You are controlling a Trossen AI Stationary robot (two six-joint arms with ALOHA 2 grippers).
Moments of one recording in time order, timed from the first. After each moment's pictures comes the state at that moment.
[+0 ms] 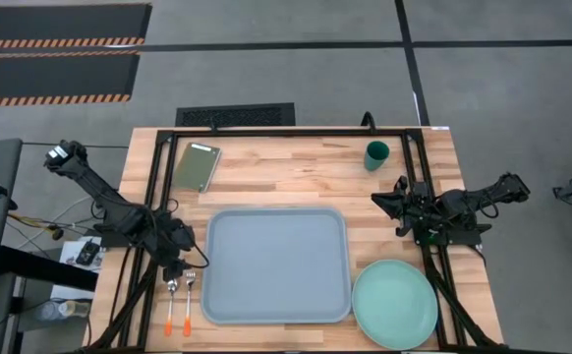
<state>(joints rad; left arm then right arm) -0.71 0.80 0.44 -0.78 -0.10 -0.97 0.35 0.02 0.04 0.19 0.60 0.26</state>
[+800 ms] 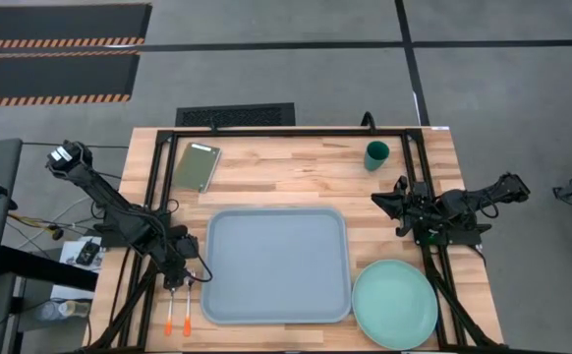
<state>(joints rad) -0.75 0.97 0.44 -0.68 -0.07 -0.89 0.35 0.02 0.04 0.19 0.60 0.26</state>
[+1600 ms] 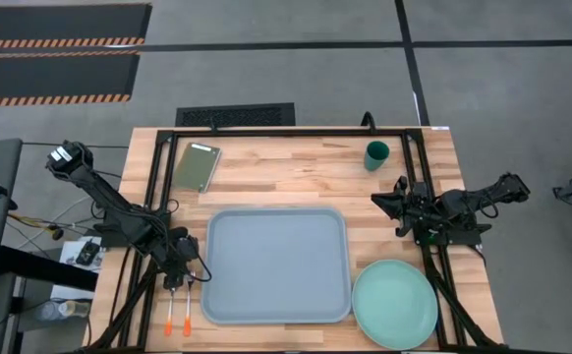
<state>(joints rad) -0.75 0.97 0.35 -0.59 -0.04 -0.89 0.35 0.02 0.04 0.18 0.60 0.26</state>
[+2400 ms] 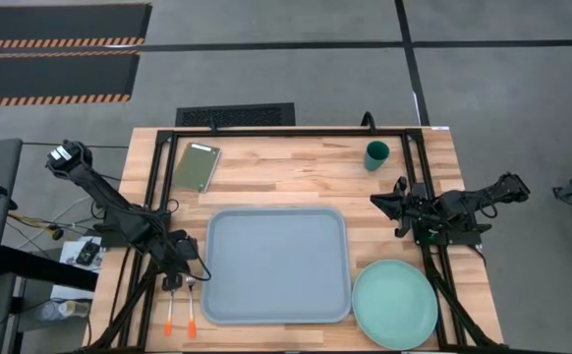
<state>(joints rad) -0.75 0.94 0.37 -0.58 0.02 -0.95 0.35 0.02 0.03 0.15 0.60 0.26</state>
